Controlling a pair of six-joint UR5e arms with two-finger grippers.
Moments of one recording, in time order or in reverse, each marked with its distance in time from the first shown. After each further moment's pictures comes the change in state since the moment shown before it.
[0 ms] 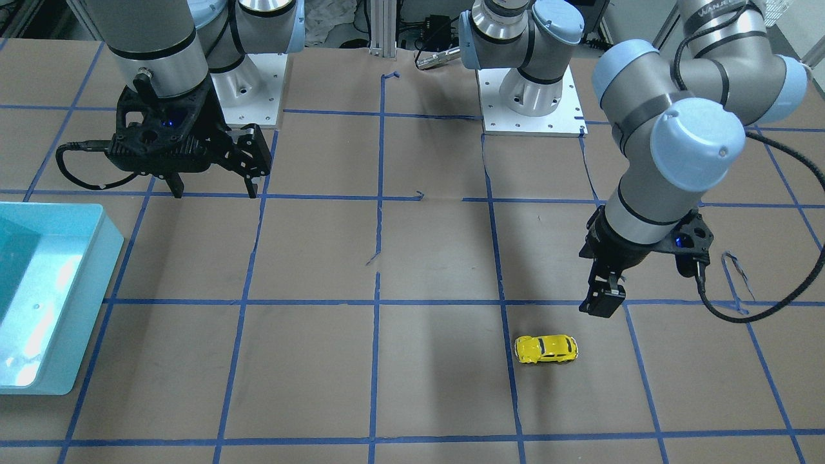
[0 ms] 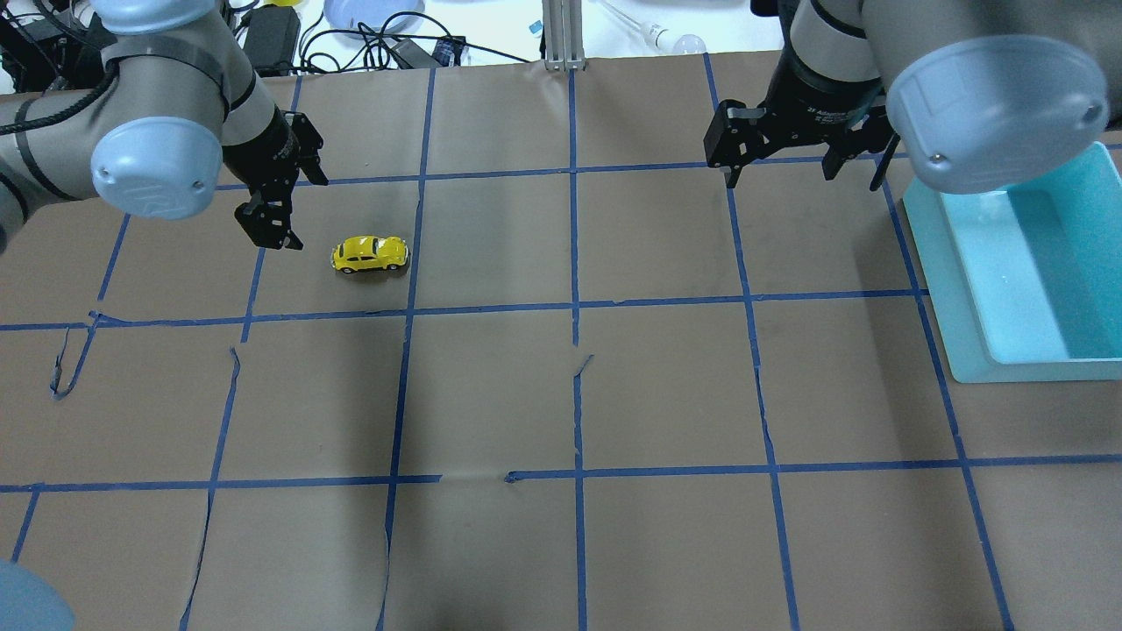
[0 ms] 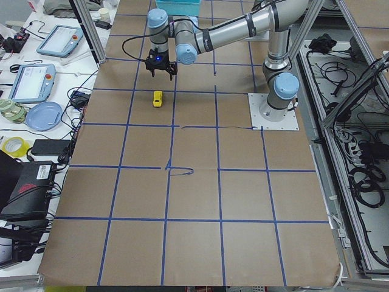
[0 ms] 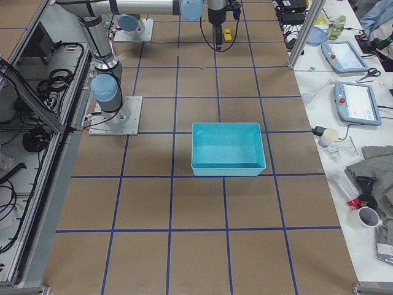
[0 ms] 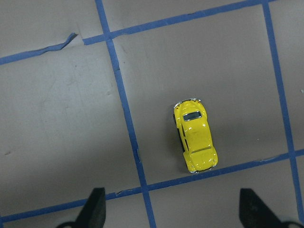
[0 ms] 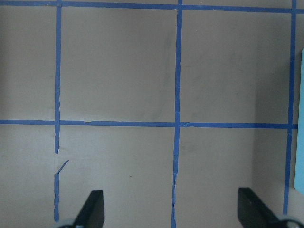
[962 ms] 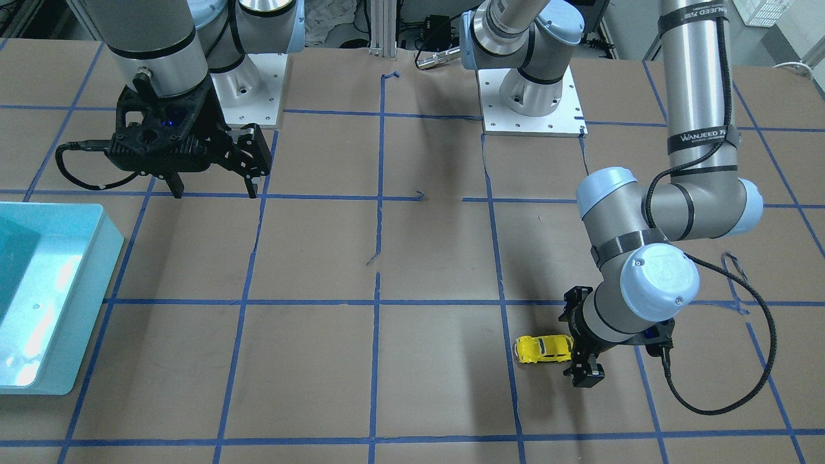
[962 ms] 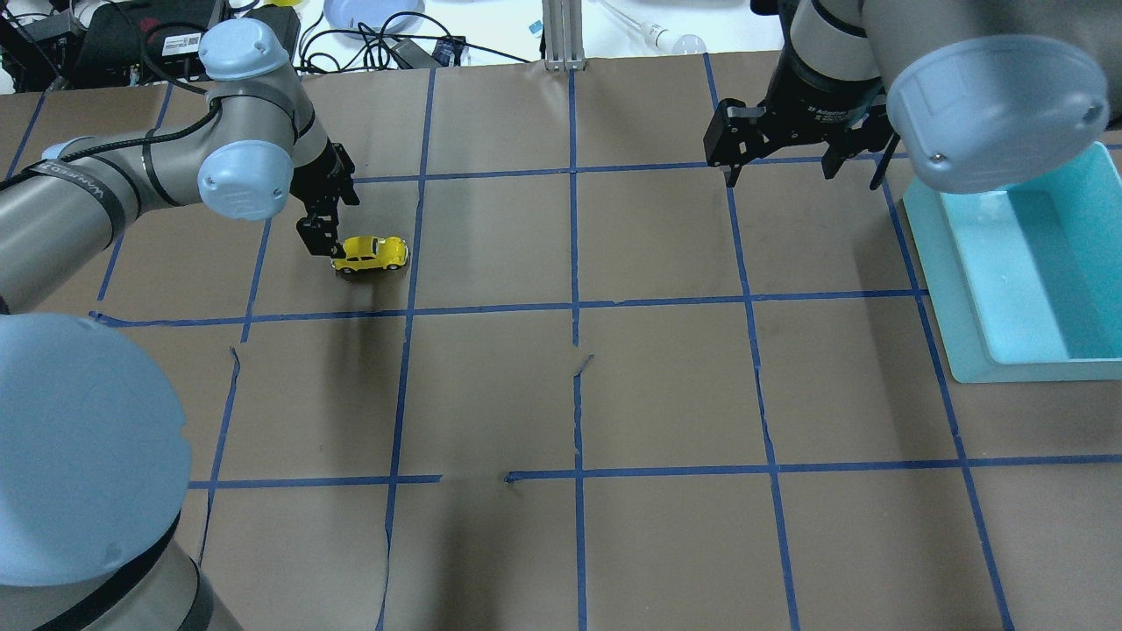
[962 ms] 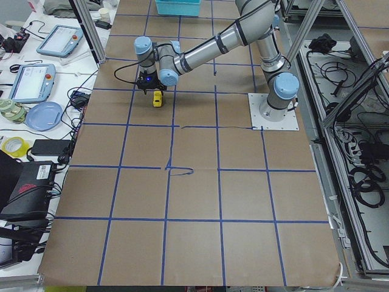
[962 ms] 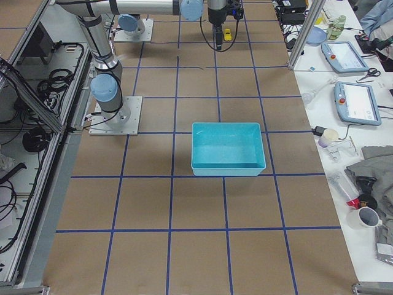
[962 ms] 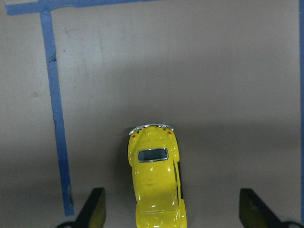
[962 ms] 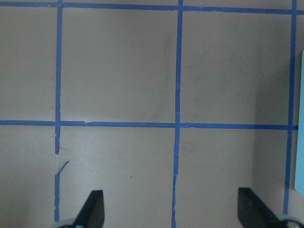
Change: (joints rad) left arm 0.001 -0.243 0.077 0.092 -0.006 -0.101; right arm 0.000 0.000 -0.001 -0.002 0.001 -0.002
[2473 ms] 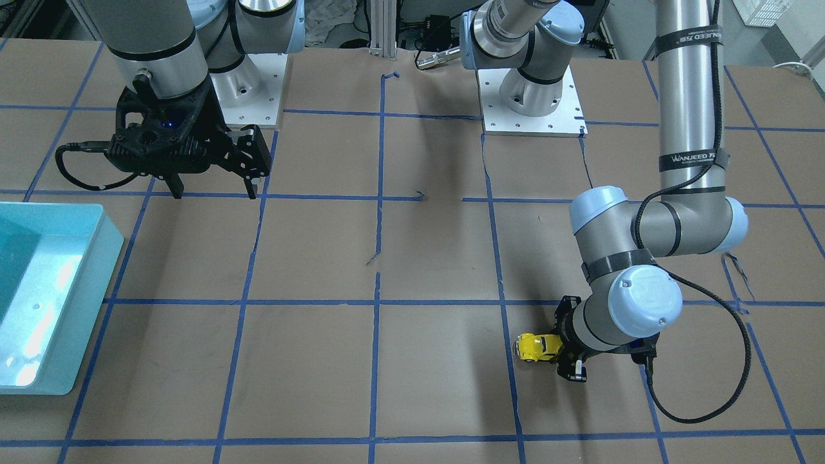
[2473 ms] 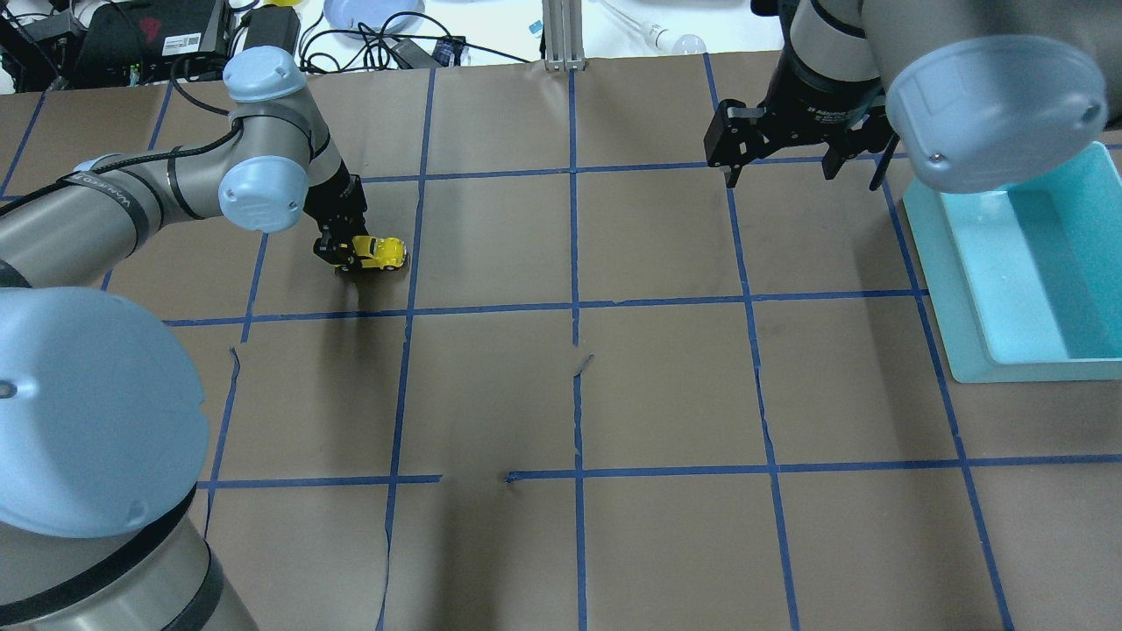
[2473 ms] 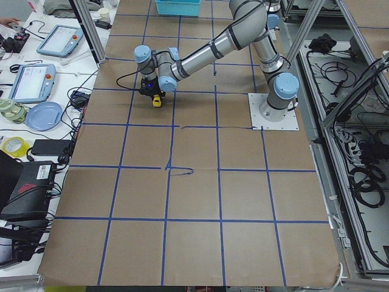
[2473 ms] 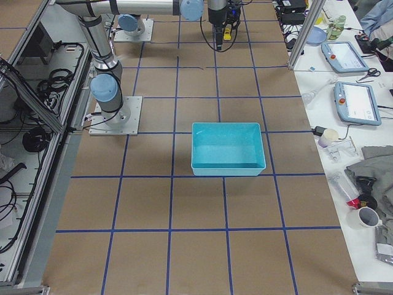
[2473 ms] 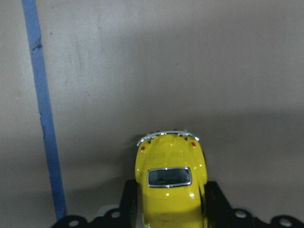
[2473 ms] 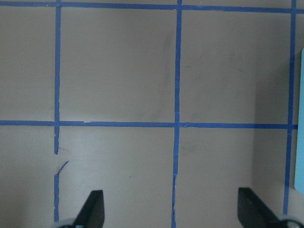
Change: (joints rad) left arm 0.000 -0.041 -0.001 -0.001 -0.005 0.027; right arm 0.000 0.001 0.001 0.001 -0.002 0.003
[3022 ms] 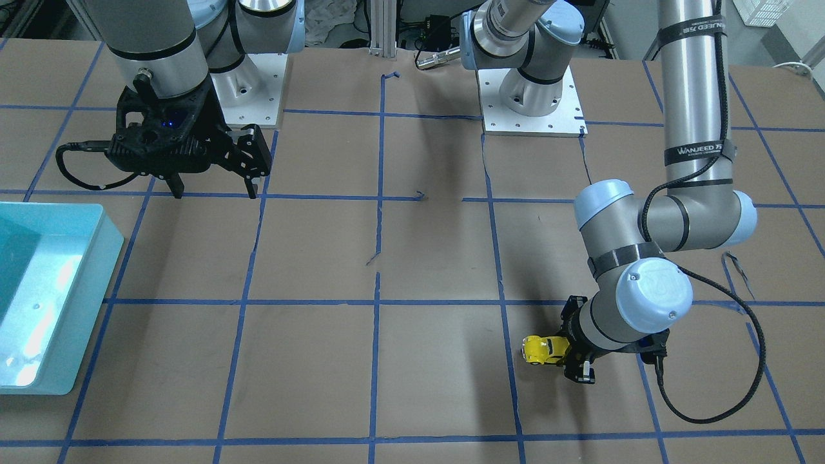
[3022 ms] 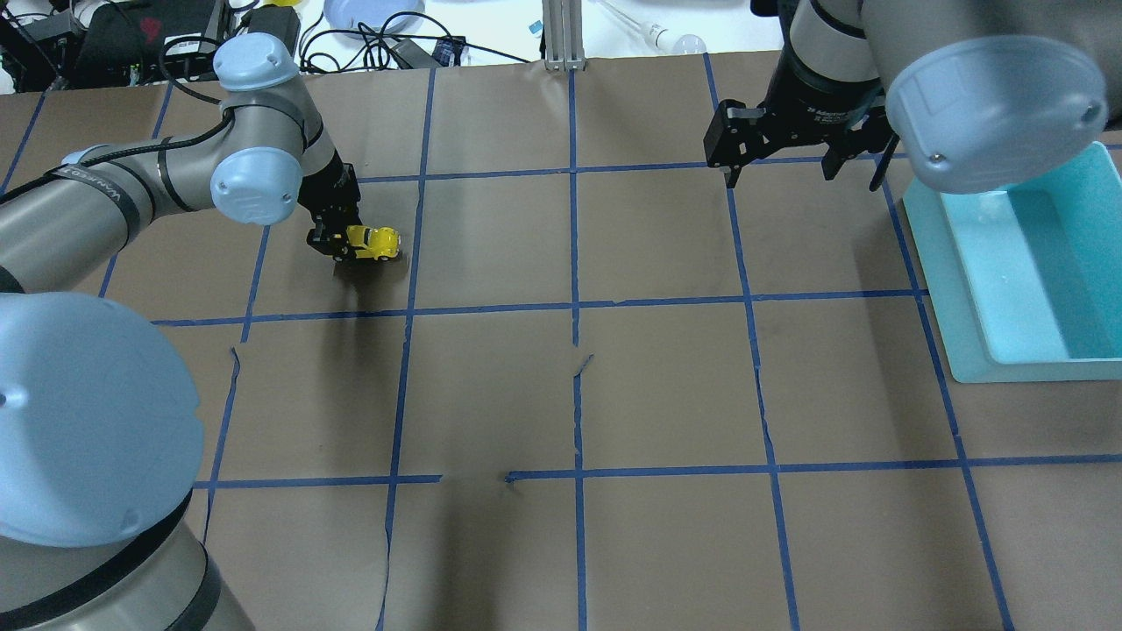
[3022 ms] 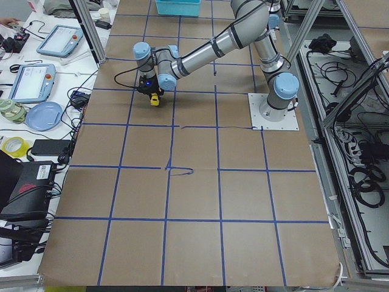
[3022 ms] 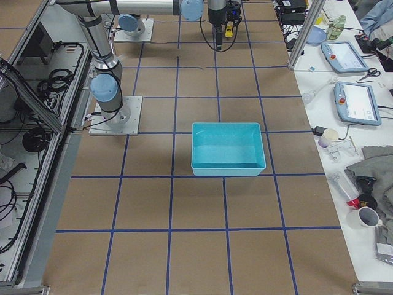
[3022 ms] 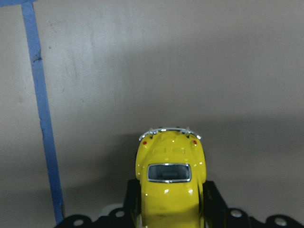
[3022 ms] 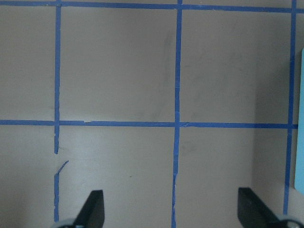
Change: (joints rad) left arm 0.002 0.003 0.008 0.000 0.009 -0.006; right arm 0.000 0.000 0.000 0.001 -0.001 0.000
